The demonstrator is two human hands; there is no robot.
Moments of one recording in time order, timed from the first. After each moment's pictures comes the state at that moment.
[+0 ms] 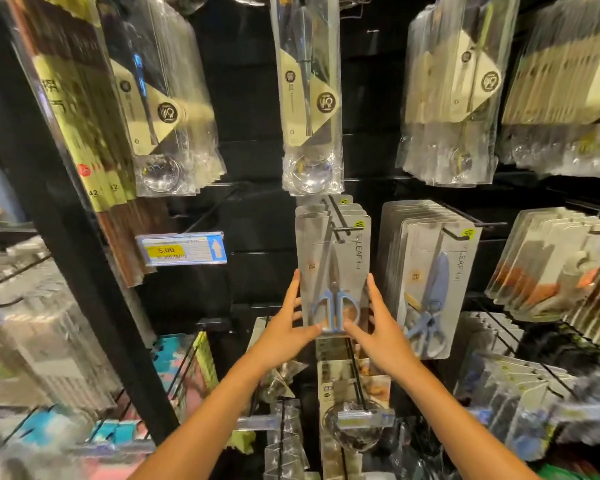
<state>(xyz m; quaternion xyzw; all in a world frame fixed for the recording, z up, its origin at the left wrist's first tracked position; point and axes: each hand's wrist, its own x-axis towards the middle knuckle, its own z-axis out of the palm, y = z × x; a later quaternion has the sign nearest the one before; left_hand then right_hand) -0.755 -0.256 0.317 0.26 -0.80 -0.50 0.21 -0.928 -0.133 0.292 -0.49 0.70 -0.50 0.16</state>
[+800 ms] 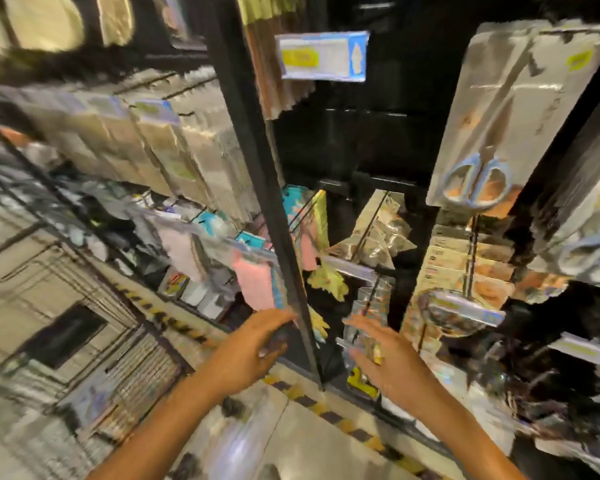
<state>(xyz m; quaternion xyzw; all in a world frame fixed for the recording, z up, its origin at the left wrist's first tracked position) -0.500 -0.102 0.184 0.44 -0.85 -0.24 0.15 -0.786 -0.048 0.163 -0.67 0.59 -0.26 0.36</state>
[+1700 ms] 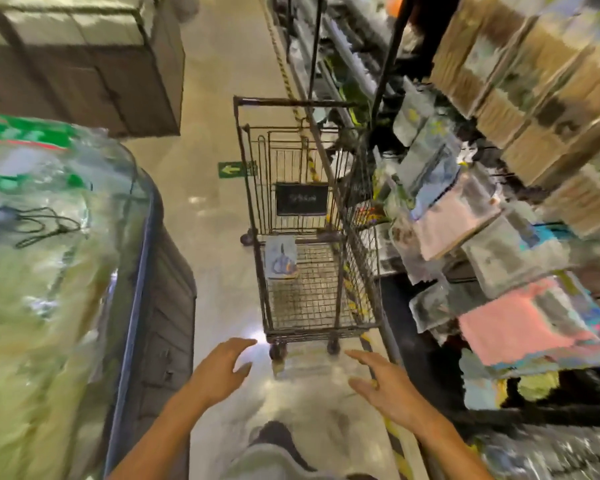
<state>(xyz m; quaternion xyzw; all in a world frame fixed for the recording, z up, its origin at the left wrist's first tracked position) -0.067 0.189 0.015 0.83 -0.40 -0.33 0.18 -0.335 -0.048 0.071 -0.85 0.33 0.13 0.39</state>
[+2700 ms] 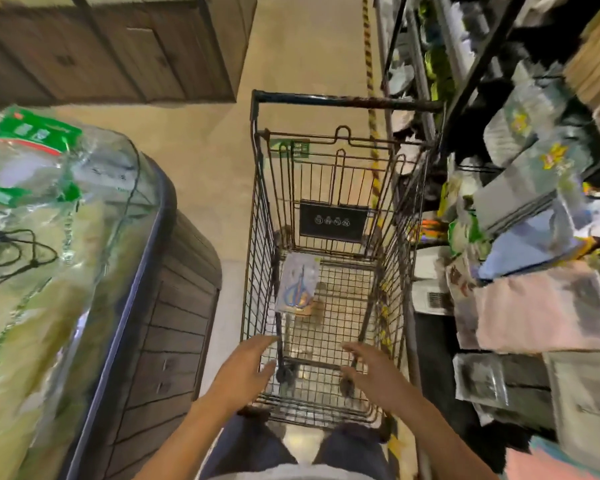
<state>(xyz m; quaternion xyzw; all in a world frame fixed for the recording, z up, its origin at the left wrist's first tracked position) 0.005 -0.043 0.023 0.88 -0.26 -0.33 0.20 -0.139 -0.299 0.019 -0.82 0.24 0.26 0.45</state>
